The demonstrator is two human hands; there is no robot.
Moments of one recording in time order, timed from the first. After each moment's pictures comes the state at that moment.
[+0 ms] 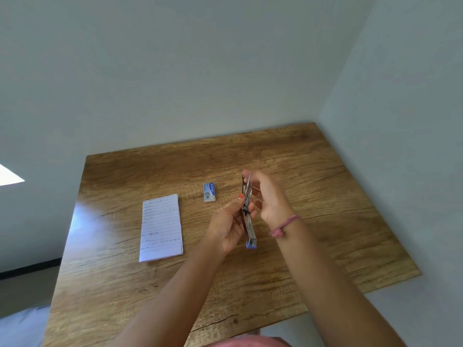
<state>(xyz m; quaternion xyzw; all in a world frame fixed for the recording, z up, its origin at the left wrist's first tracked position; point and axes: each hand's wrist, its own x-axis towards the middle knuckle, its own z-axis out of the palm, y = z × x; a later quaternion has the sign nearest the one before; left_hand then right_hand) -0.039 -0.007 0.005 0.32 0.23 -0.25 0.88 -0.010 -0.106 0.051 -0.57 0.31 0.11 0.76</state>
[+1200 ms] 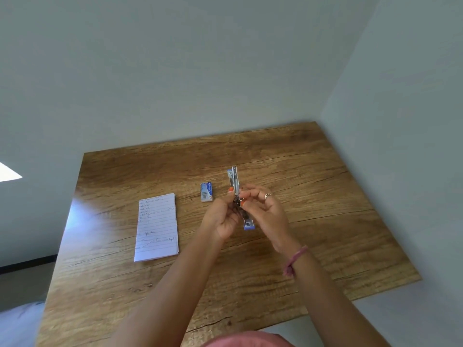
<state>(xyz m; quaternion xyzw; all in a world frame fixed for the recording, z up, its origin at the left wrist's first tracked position) -0.019 -0.010 0.018 0.30 0.30 -0.23 0.88 -0.046 -0.127 0.006 -0.71 0.03 0.01 0.71</state>
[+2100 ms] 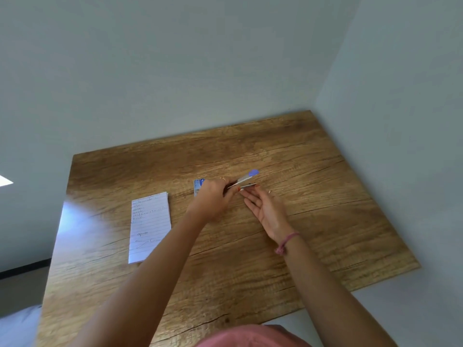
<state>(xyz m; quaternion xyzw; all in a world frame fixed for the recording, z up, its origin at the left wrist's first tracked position) 0.017 0.007 -0.003 0.92 -0.19 -0.03 0.33 -0.017 -0.144 -0.039 -0.45 0.23 0.07 0.86</state>
